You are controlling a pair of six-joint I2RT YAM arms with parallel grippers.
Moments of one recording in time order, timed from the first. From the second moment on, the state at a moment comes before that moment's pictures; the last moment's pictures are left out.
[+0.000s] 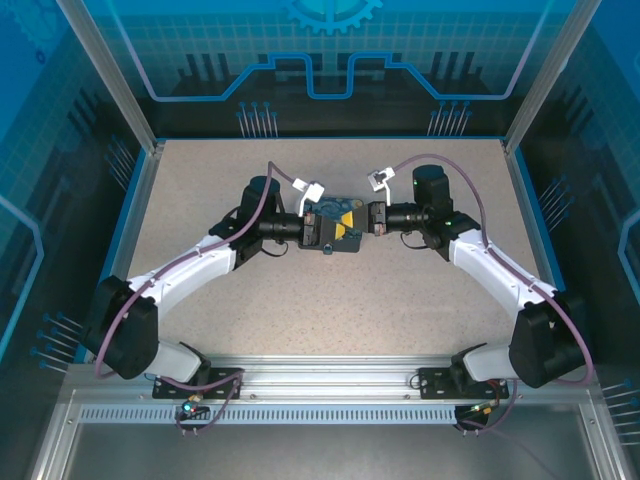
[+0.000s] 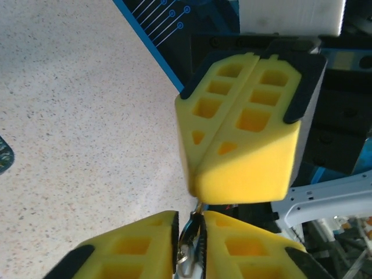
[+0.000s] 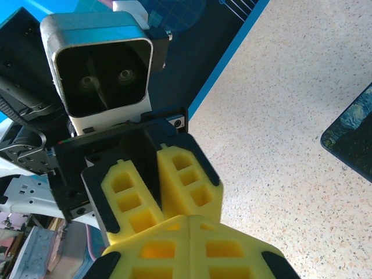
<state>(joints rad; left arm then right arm) -0.50 1.44 0.98 0.07 0.84 -0.59 0.36 1.37 1.00 -0.09 -0.97 0.54</state>
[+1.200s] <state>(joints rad) -0.52 1.38 0.86 0.31 0.62 -0.80 0.31 1.16 0.69 0.20 -0.75 0.81</state>
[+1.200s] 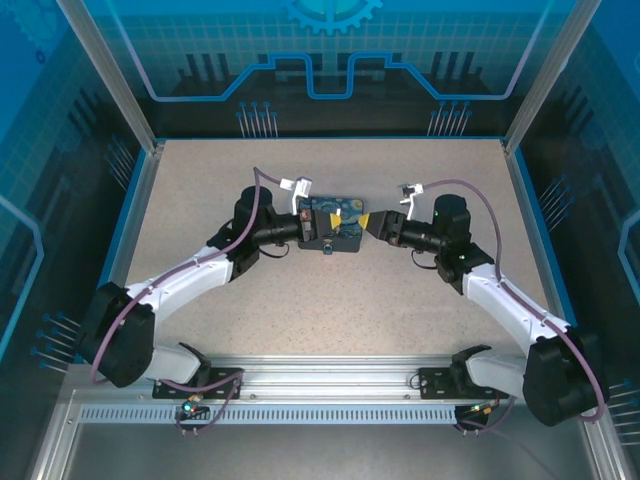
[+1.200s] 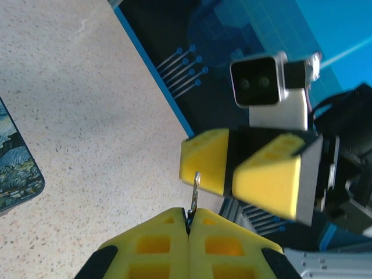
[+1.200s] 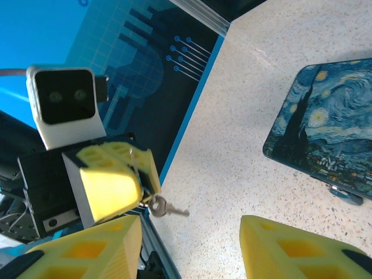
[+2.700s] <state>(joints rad) -0.76 1.35 0.77 0.57 0.00 -1.20 0.40 1.24 0.69 0.48 -0.79 0.77</state>
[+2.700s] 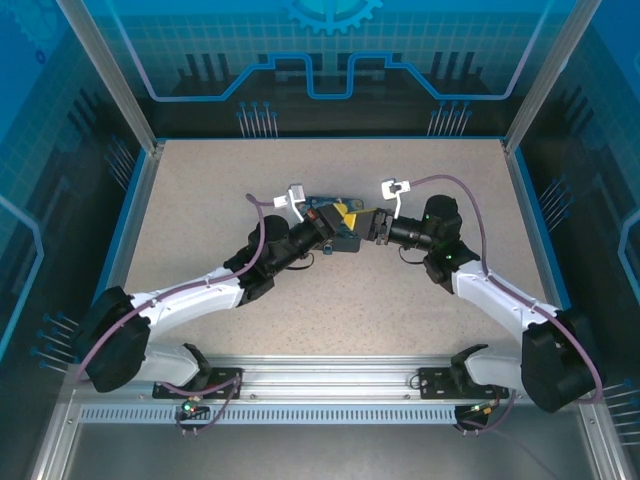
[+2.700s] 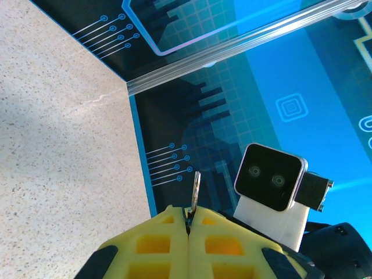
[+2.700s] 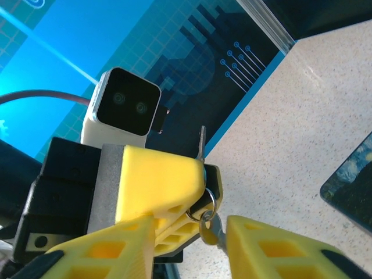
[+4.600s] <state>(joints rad) -0.74 1.34 0.77 0.54 -0.02 -1.14 0.40 1.23 0.73 0.33 -0.84 0.68</state>
